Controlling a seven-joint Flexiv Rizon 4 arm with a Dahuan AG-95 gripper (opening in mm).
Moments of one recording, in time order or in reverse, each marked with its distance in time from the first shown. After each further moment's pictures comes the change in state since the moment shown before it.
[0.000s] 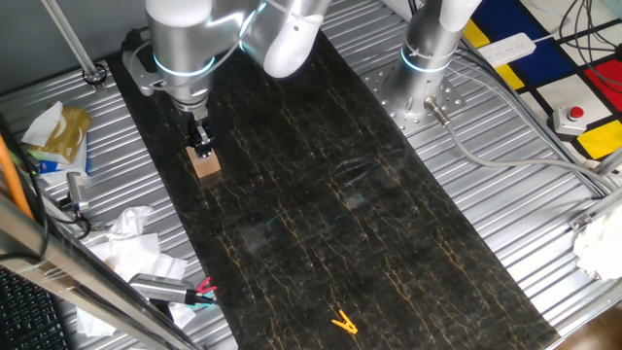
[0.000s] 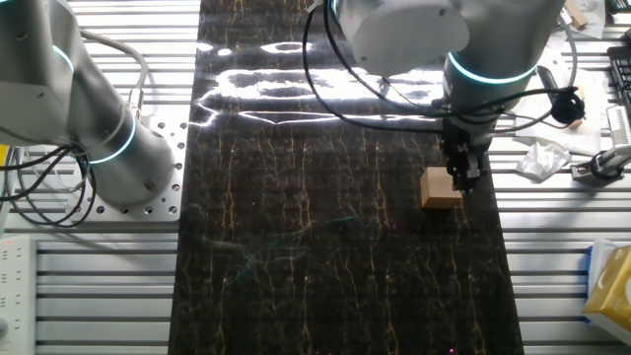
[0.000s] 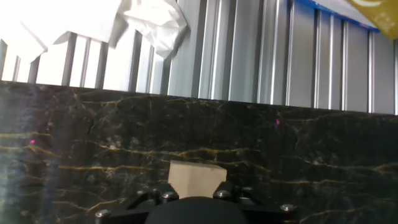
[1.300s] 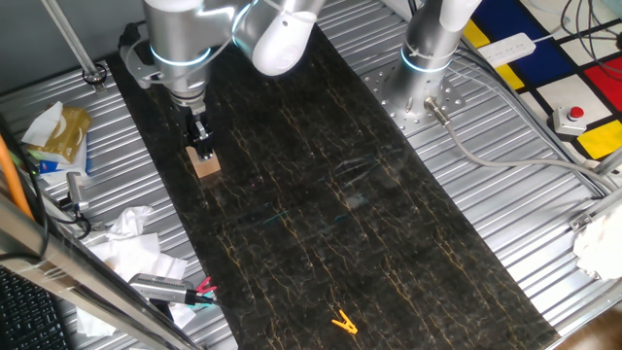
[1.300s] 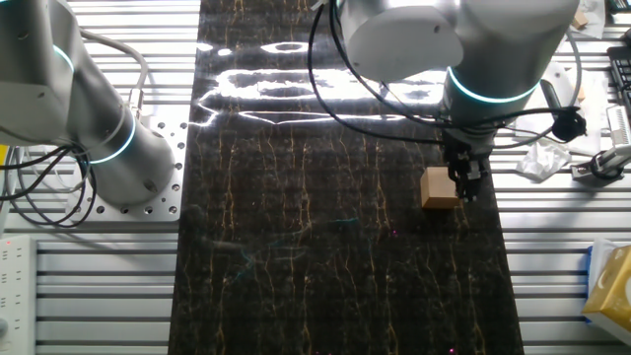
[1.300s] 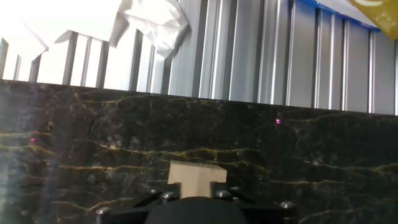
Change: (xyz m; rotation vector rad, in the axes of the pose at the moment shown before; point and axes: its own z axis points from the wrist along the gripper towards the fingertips) arm -0.001 -0.001 0.002 -0.059 -0.025 -0.003
